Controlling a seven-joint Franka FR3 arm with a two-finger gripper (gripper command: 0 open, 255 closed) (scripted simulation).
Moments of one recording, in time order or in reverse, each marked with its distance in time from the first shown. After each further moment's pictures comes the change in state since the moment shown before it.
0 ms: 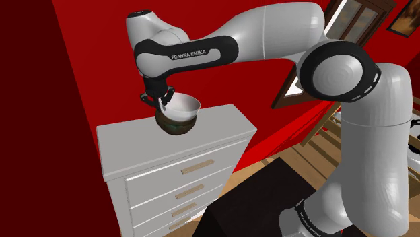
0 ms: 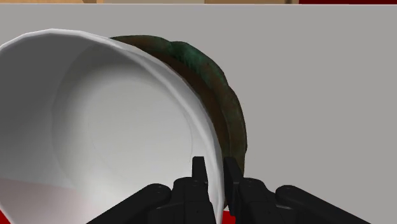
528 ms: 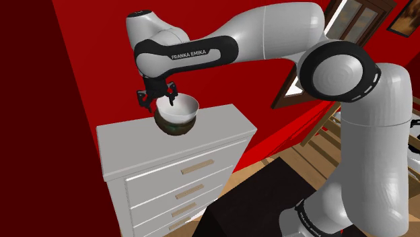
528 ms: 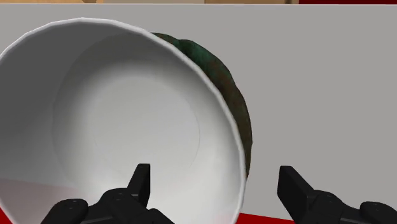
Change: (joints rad) arm 0.000 0.000 0.000 0.000 0.000 0.001 0.000
